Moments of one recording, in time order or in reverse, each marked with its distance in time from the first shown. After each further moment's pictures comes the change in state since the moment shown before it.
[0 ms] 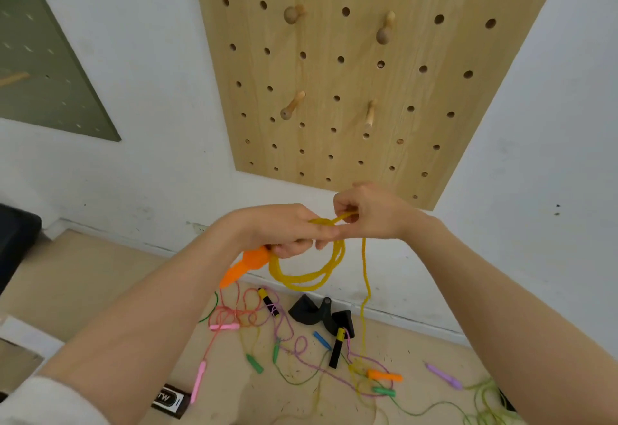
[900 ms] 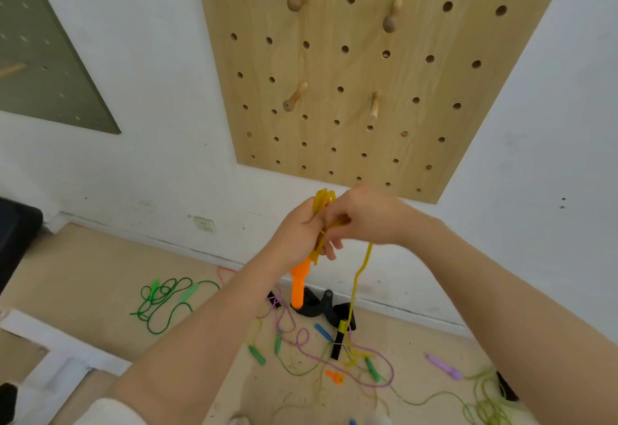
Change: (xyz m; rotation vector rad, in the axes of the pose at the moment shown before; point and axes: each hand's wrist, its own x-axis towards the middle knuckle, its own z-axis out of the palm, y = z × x) left_hand 0.037 -0.039 0.041 -0.367 0.513 0.283; right_hand 0.001 -0.028 0.003 -0.118 -0.158 -0.015
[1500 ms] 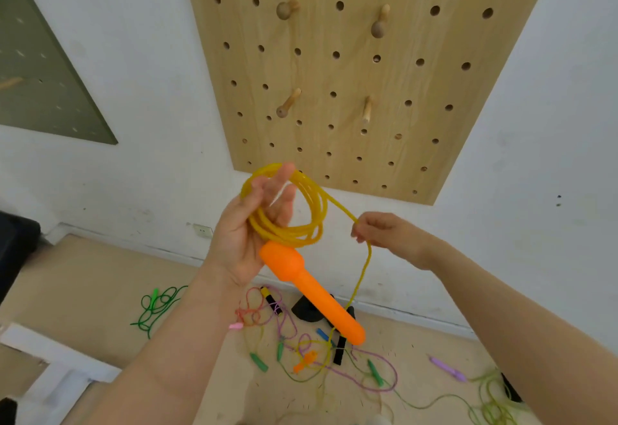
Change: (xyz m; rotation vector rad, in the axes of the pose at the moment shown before) left_hand -0.031 0.032 -0.035 -1.096 -0.016 0.174; right_hand -0.027 0.075 0.054 0.844 0.065 0.319
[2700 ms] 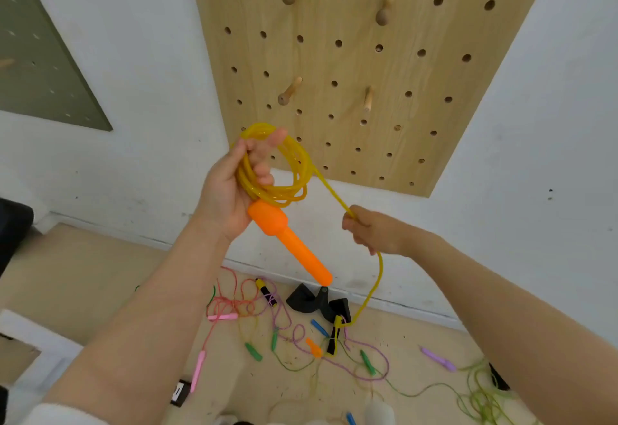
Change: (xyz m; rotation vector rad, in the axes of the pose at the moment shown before) left_hand 0.023 0.023 -0.003 0.131 0.067 0.065; right_hand 0.002 -0.019 0.023 -0.333 -0.072 0.154
